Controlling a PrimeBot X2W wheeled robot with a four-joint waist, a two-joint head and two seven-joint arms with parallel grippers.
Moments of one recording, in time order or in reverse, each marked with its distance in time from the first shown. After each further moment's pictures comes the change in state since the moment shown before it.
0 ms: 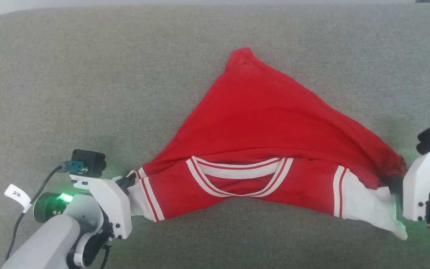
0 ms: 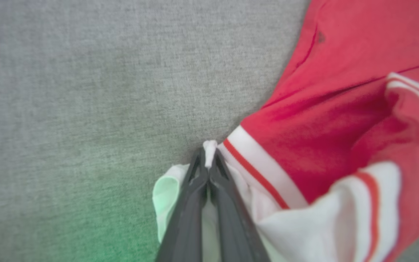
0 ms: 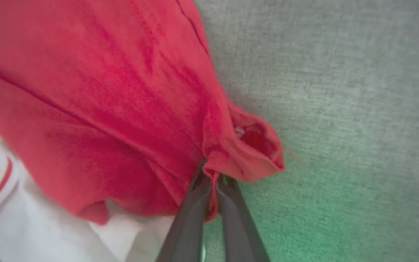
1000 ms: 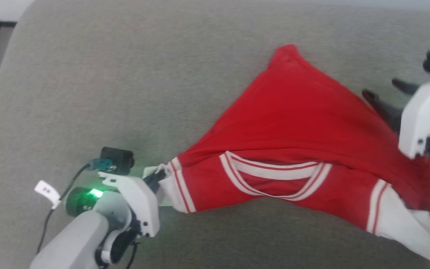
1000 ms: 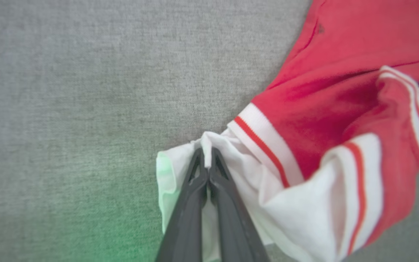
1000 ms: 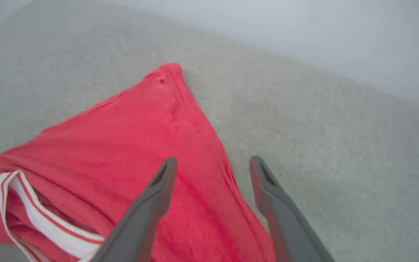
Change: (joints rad) left arm -0.032 -0.093 -0.041 0.024 0.002 -0.003 -0.029; right arm -0.225 0.029 -0.006 -0.267 -0.119 -0.001 -0.025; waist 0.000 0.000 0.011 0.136
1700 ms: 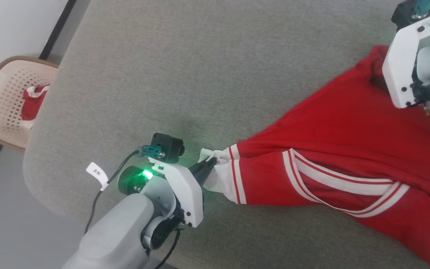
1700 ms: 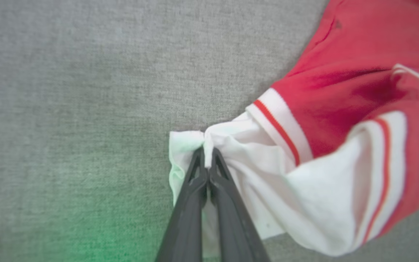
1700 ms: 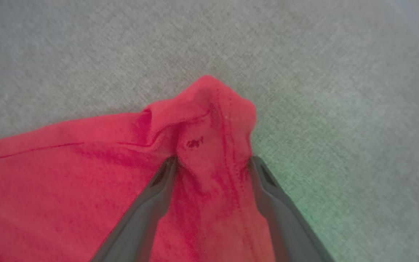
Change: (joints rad) left arm -0.137 -0.191 -0.081 0.170 0.017 -0.123 -0.071; right arm -0.540 -0.049 0.507 0.703 0.074 0.000 0.073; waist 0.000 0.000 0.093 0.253
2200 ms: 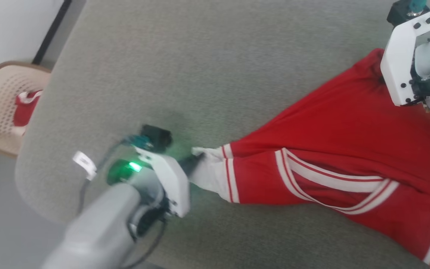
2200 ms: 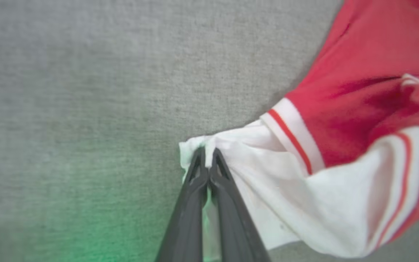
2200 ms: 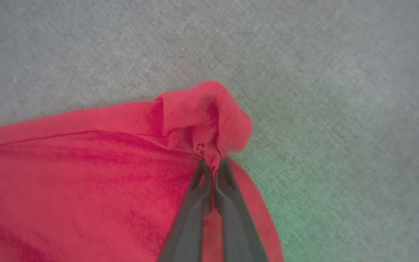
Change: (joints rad) left arm -0.032 0.000 0.013 0.076 -0.035 -0.054 0.002; right arm -0.086 -0.008 0.135 0.083 0.150 0.001 0.033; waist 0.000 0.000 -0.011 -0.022
